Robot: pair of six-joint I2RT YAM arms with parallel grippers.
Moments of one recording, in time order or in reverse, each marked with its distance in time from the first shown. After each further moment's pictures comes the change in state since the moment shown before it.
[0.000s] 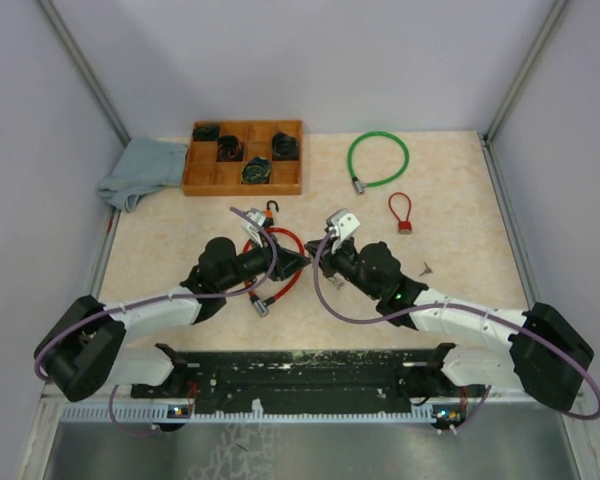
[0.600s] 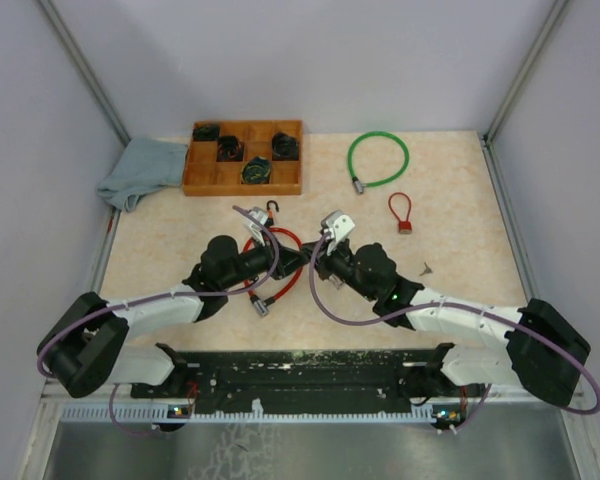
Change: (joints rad) left arm 0.000 0.032 0.019 0.005 -0.001 0.004; right arm 0.030 0.027 0.013 0.014 0.008 0.008
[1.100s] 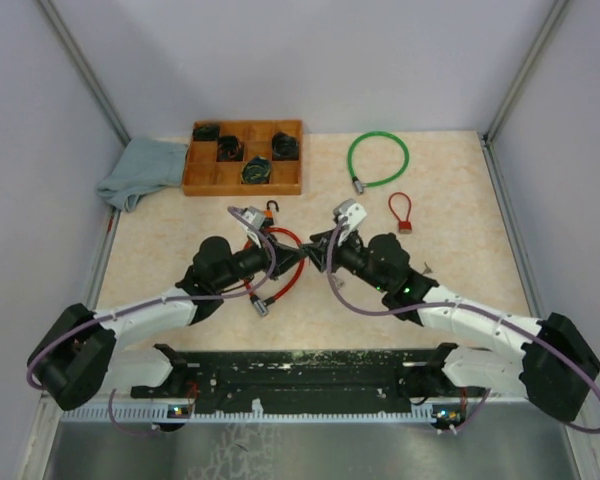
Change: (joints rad) left arm 0.000 -0.051 -0.001 -0.019 0.010 0.111; right arm -0.044 -0.052 0.039 -0.095 -0.074 0.070
